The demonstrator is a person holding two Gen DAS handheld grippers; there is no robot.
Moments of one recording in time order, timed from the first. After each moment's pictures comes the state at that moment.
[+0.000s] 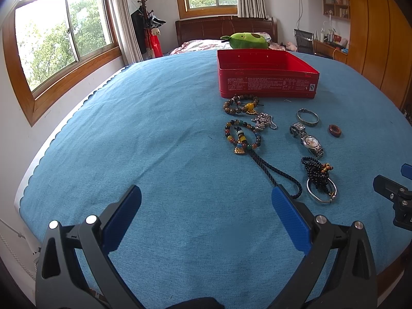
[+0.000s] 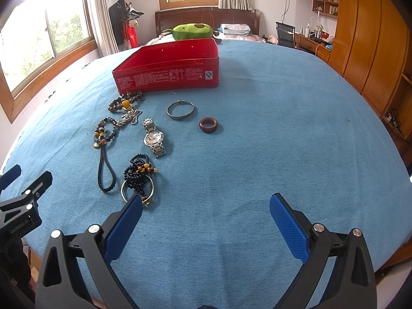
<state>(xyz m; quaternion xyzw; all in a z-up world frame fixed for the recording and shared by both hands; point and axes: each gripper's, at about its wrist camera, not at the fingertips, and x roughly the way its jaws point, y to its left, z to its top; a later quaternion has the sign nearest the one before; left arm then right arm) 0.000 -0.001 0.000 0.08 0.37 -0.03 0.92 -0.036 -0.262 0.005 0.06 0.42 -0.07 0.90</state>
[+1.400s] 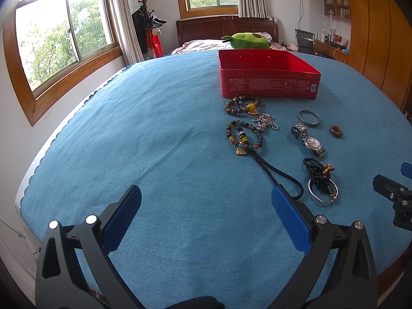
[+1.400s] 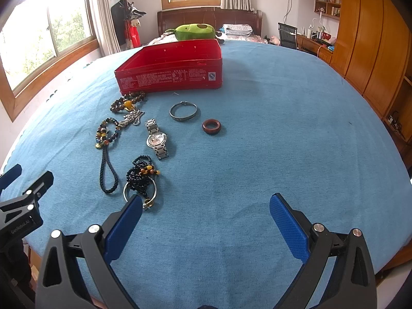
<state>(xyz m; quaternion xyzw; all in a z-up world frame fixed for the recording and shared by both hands) 0.001 0.001 0.001 0.08 0.37 -0.03 0.92 -0.037 -0.257 0.007 0.06 0.42 -0.07 0.90</state>
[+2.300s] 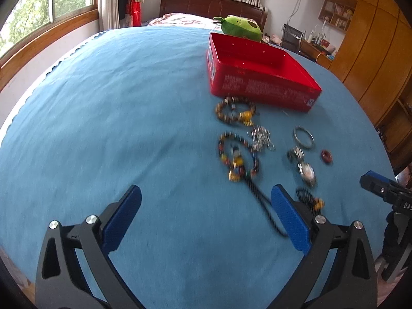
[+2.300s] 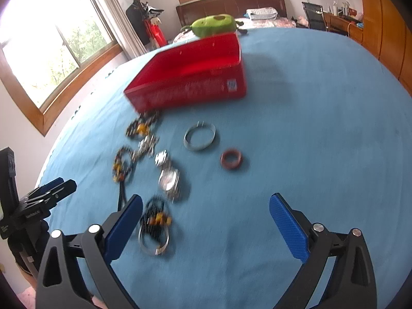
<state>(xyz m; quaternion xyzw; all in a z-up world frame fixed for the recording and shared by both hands) 0.092 0.029 0.003 -0.02 0.45 -0.12 0.88 0.041 -0.306 0.016 0.14 0.44 0.04 0.89</state>
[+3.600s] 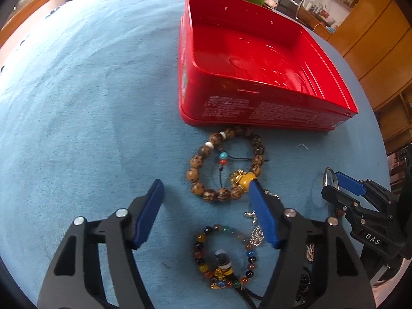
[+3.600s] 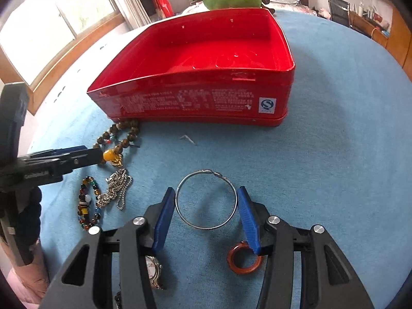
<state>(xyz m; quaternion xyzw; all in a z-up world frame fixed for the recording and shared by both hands) 0.268 -0.048 -0.041 -0.02 0.56 -0.17 0.81 0.167 -0.300 -0.022 0.09 0.51 0.07 0.85</state>
